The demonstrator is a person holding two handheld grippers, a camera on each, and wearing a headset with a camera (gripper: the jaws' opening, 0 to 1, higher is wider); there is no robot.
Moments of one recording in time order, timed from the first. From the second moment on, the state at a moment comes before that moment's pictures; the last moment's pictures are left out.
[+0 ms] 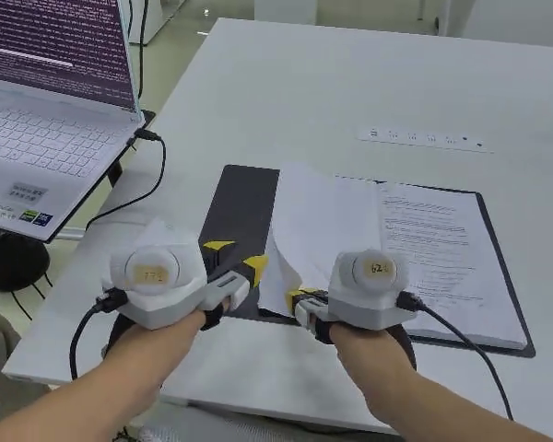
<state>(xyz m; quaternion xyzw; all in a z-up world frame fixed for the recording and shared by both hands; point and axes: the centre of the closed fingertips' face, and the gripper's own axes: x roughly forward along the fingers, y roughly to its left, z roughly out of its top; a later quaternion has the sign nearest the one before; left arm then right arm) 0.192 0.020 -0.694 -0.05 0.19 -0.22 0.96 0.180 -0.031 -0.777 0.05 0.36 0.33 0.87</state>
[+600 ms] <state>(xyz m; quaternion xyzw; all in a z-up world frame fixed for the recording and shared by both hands) 0.191 0.015 -0.728 -0.05 0.24 -0.22 0.94 0.167 -0.023 -0.785 0.05 0.37 0.35 0.86</state>
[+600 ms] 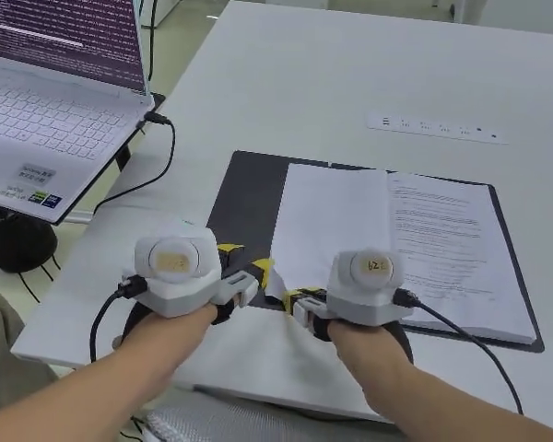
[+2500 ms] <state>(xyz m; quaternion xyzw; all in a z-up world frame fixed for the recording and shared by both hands) 0.205 -0.029 -0.790 0.01 0.27 -0.16 0.95 0.347 -0.165 -0.768 0.12 0.28 0.24 0.92</state>
